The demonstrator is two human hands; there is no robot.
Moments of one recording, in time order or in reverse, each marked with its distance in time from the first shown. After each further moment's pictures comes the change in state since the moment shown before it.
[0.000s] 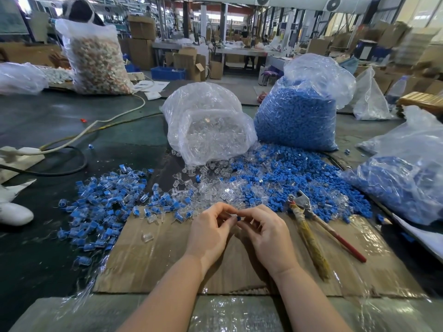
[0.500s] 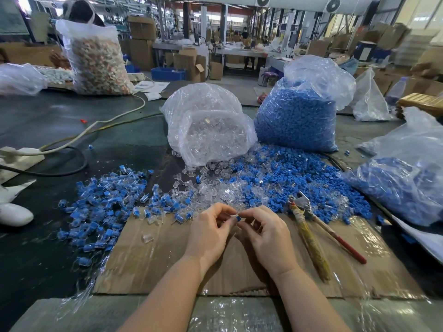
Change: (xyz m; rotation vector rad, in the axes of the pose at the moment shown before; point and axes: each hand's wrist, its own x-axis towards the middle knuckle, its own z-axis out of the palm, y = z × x) left_hand 0.000 0.001 0.000 -0.056 0.012 -0.014; right_hand 0.000 -0.002 -0.001 -0.025 0.015 -0.001
